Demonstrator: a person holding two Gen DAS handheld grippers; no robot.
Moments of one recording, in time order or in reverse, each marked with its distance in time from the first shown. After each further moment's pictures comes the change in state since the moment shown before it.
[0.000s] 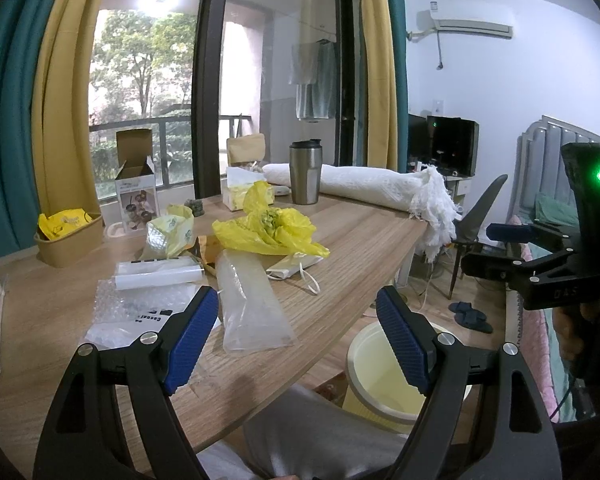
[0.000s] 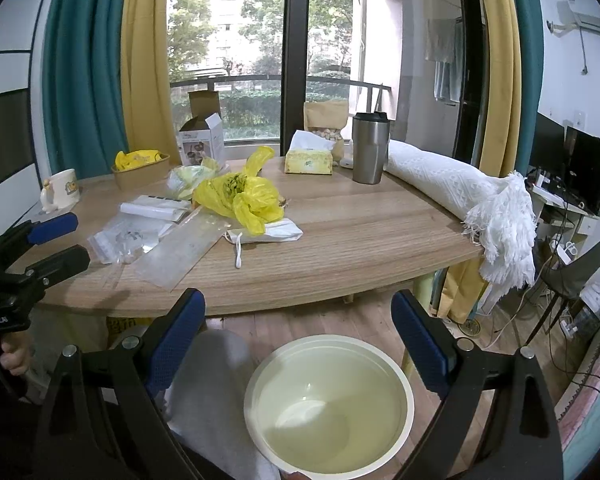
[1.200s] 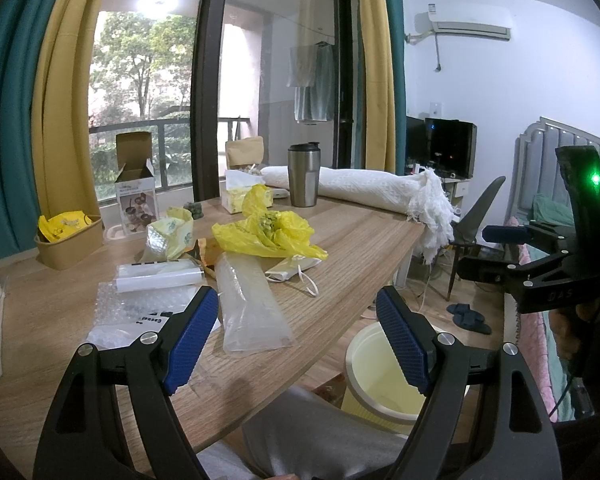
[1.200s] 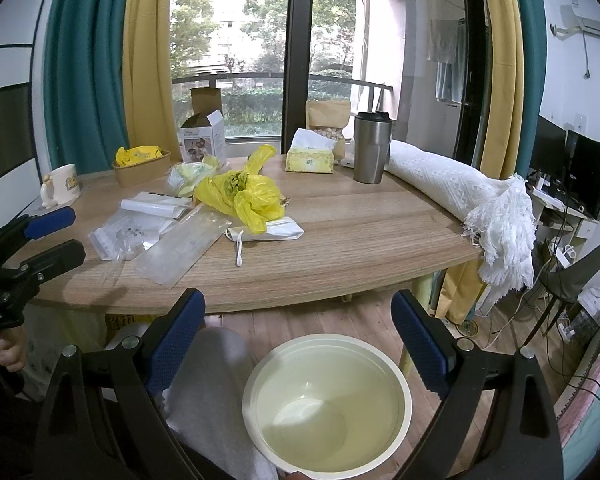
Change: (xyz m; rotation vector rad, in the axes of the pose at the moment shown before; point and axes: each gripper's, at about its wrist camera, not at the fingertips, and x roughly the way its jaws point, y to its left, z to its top) left arm -0.001 0.008 0.000 -0.008 -0.007 -0.010; right arm -0.001 0.000 0.003 -0.010 0.008 0.001
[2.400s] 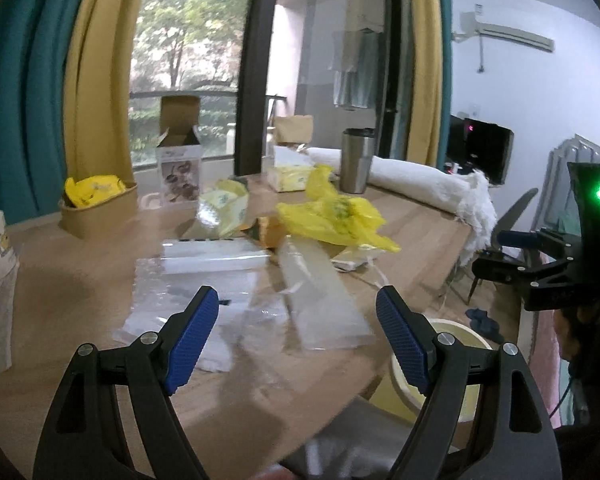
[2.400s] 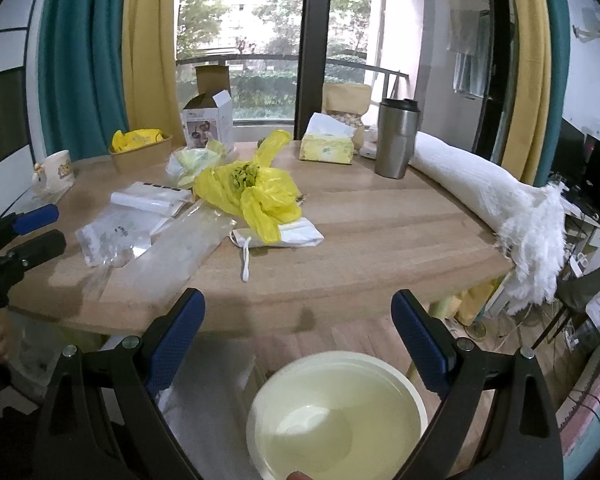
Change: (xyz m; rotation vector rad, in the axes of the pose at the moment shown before) left arm 0.021 0.069 0.001 -0.117 0.068 0.086; right arm 0.060 0.020 0.023 -0.041 0.064 0.024
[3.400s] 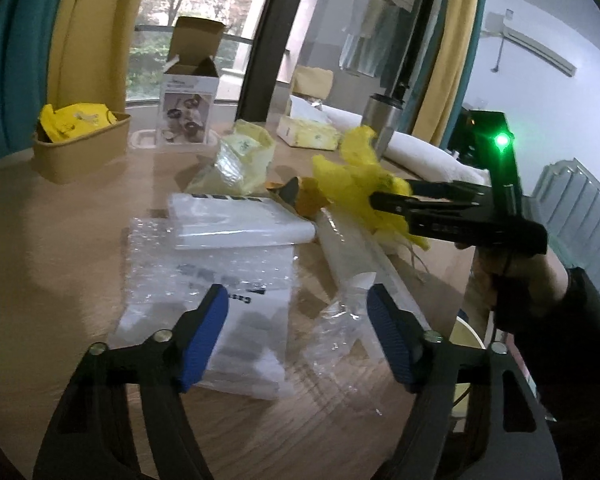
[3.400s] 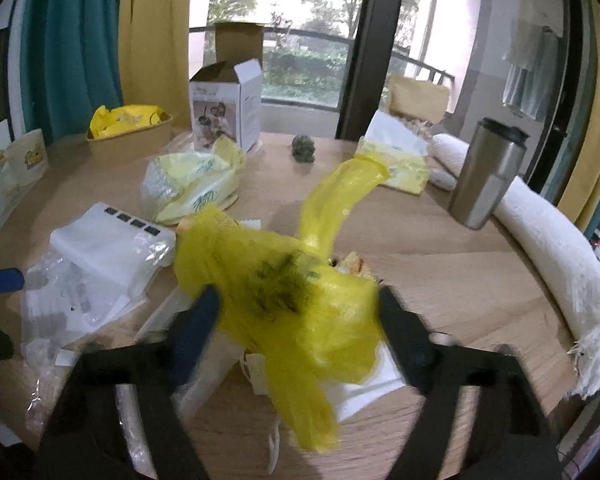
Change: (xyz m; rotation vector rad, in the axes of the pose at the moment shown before) left arm 0.063 0.066 0.003 -0.125 0.177 -0.128; right arm 0.149 0.047 0.084 -0.137 0.087 0.057
